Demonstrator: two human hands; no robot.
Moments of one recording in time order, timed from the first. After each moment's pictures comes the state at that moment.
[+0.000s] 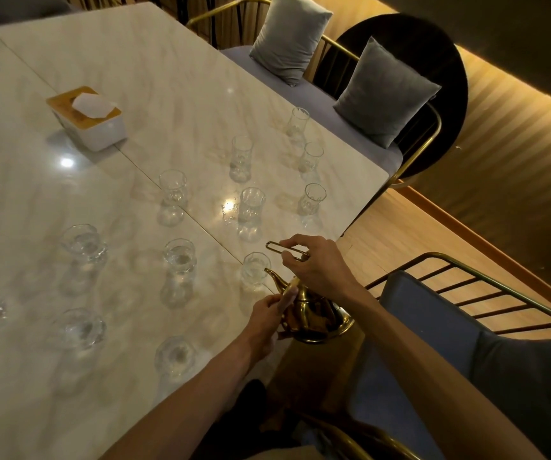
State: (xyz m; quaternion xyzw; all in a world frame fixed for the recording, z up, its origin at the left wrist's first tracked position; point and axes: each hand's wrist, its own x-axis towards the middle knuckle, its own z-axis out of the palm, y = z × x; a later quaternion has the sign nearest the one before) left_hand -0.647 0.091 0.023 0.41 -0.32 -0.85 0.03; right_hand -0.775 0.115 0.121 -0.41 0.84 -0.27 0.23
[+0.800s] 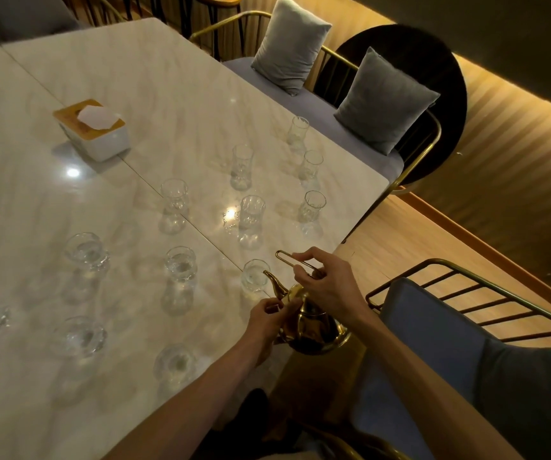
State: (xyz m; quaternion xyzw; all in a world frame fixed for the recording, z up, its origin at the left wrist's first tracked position) left_hand -0.650 0.089 0.007 0.45 -0.39 -0.80 0.05; right_hand -0.772 0.148 0.116 -0.36 0.82 -0.37 0.25
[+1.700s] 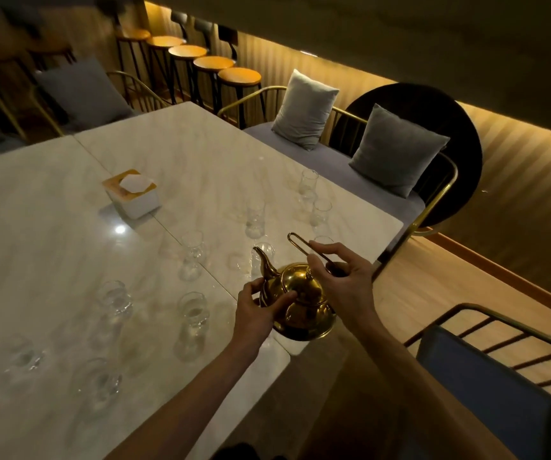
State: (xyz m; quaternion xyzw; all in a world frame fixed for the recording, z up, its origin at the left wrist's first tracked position) left_hand -0.673 0.041 0.084 0.44 -0.56 -0.66 0.25; right_hand -0.803 0.132 0.170 -0.36 0.66 -0.64 0.16
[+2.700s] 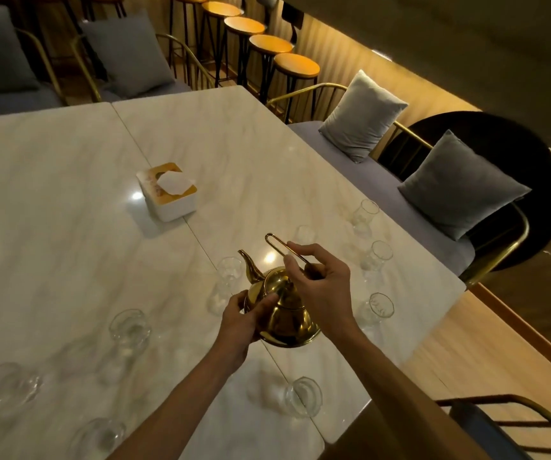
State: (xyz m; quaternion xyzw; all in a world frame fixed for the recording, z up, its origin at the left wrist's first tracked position) left_hand -0.654 -0.154 0.065 0.47 -0.36 -0.76 0.25; right_hand -0.782 -0.109 0.160 -0.41 0.68 -0.56 0.22
